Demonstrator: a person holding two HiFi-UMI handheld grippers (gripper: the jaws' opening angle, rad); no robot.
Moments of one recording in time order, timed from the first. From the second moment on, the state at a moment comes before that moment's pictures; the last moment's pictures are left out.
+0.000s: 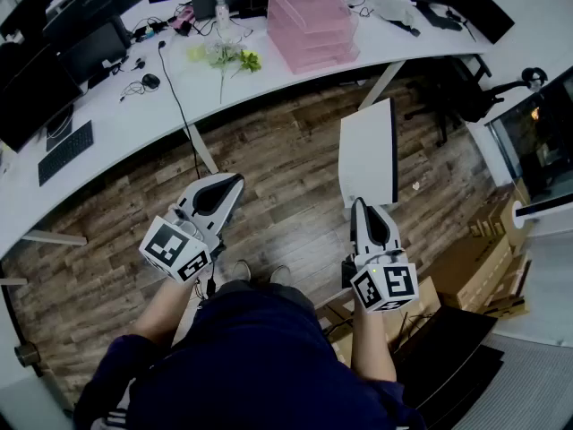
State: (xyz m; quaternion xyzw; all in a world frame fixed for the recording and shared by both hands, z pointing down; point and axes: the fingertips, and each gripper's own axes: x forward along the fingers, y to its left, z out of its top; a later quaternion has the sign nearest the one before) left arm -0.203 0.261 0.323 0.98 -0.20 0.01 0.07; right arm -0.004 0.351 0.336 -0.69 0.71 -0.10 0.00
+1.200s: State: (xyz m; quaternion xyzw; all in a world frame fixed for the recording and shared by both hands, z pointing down) left arm -0.143 0.281 0.323 0.98 -0.21 0.03 0.06; right arm 0.061 0.370 0.344 -0.70 0.71 -0.09 0.00
